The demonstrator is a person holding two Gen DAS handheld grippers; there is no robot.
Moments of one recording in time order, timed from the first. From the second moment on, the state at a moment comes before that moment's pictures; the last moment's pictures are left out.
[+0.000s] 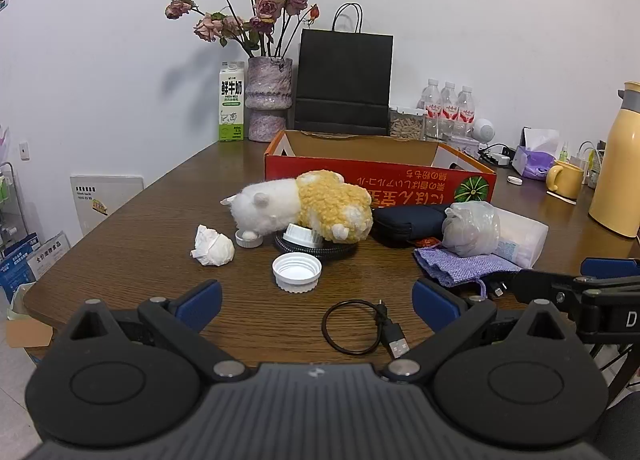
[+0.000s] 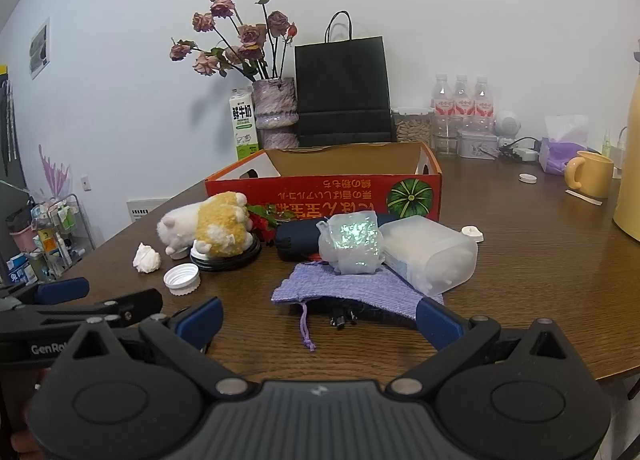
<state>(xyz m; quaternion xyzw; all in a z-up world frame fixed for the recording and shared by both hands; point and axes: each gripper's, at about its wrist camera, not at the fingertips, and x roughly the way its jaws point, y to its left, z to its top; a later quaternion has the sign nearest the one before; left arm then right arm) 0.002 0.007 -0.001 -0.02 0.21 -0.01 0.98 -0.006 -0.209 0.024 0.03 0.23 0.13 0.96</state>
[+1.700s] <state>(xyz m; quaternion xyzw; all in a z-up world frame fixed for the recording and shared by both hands) 0.003 0.005 0.000 -0.02 0.21 -0.01 0.98 -0.008 -0.212 0.027 0.03 0.23 0.13 0.96</state>
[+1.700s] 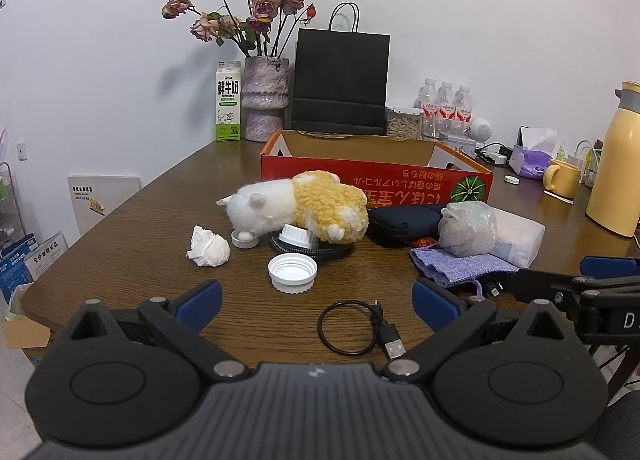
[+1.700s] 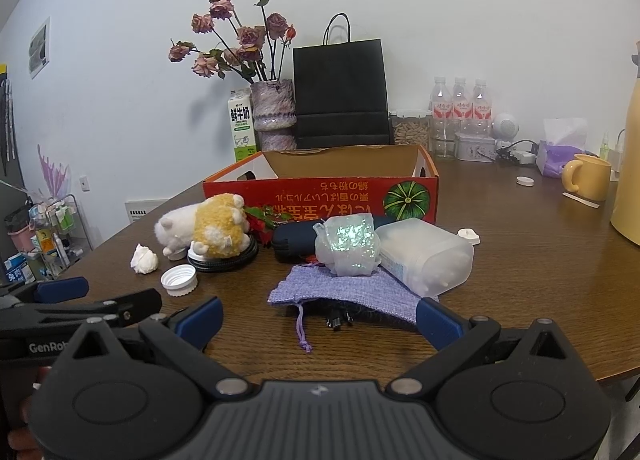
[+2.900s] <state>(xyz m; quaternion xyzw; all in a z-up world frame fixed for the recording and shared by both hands) 0.029 -0.012 -0.022 0.00 0.27 -0.03 0.96 0.003 -0.222 0.007 0.02 0.26 0.11 0.96</state>
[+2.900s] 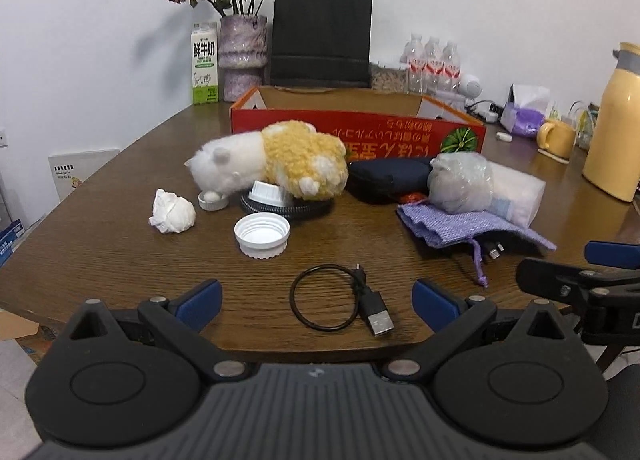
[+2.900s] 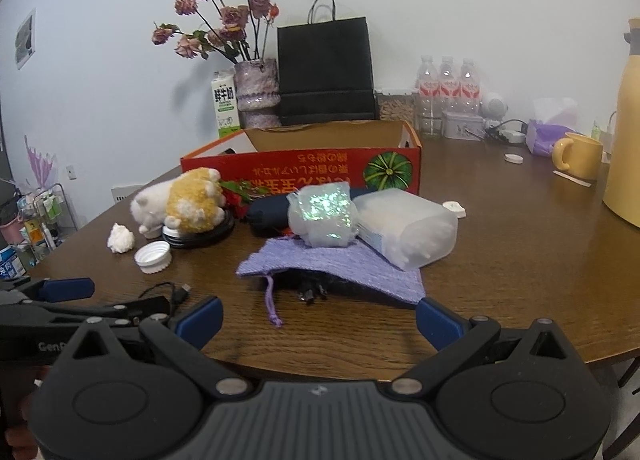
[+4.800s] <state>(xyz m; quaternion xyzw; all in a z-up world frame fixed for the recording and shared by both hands) 0.044 -0.024 -0.004 0.03 0.23 -0.09 0.97 0.081 -0.214 0.025 0.00 0.19 0.15 0.97</state>
